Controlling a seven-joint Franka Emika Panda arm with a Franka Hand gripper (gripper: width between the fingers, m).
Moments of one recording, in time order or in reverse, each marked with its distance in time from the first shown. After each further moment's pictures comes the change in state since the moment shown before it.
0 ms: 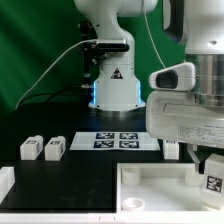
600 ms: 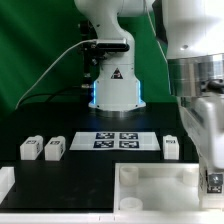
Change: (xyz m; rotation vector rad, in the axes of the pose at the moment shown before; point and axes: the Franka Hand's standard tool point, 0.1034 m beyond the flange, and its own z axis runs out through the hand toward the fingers) arm 0.003 0.008 0.003 0.099 -0.052 1.096
